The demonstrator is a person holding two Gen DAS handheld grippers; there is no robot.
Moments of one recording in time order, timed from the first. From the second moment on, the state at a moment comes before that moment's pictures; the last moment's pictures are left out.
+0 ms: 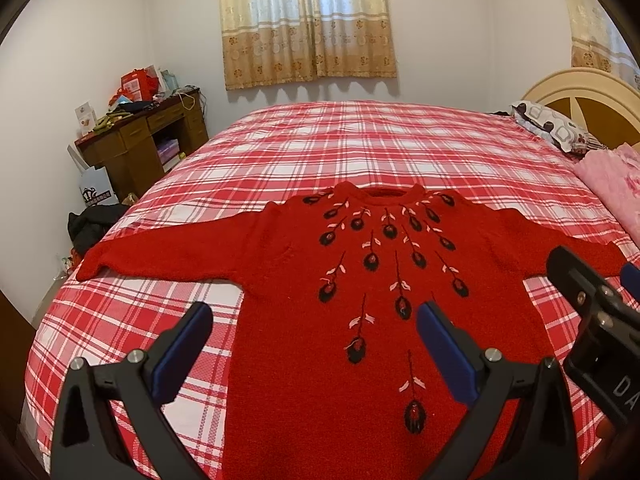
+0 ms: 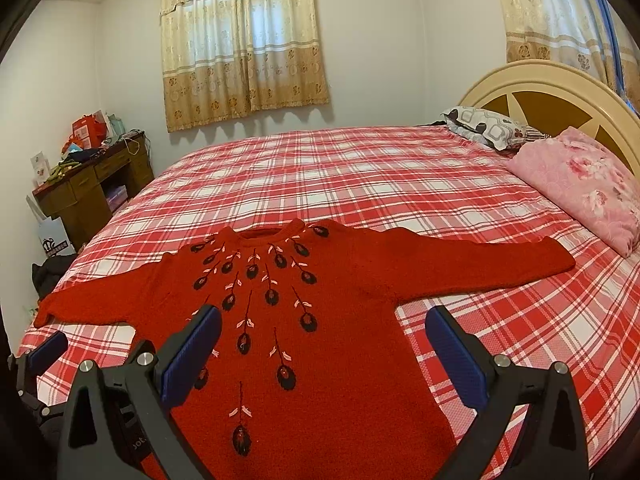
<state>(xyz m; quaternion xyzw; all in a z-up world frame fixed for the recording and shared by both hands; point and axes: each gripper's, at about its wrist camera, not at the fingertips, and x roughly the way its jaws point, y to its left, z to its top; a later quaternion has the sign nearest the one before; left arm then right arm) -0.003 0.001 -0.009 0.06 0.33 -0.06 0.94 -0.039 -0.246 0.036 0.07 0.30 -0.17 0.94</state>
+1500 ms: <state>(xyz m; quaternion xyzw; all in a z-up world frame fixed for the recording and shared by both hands) -0.004 -0.004 -0.007 0.05 0.34 -0.06 0.94 -0.036 -0.241 0.034 0.07 0.30 -0.17 0.94</state>
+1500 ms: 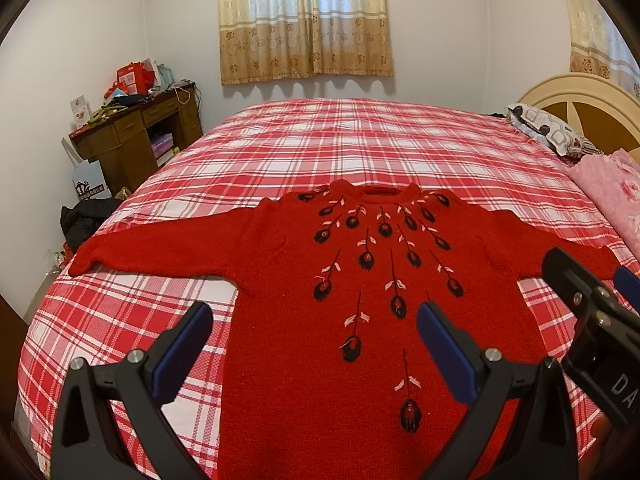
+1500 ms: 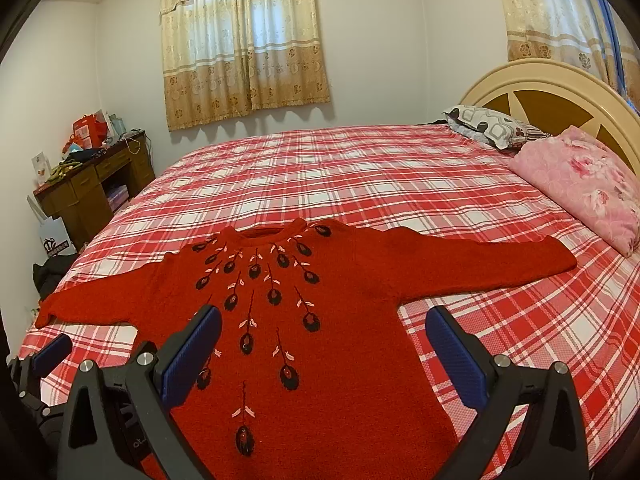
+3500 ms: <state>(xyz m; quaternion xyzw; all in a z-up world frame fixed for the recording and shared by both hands) 0.002 0.000 -0.014 0.04 0.36 -0.07 0.93 -0.034 -0.264 0.023 0.08 0.30 -0.18 0.93</state>
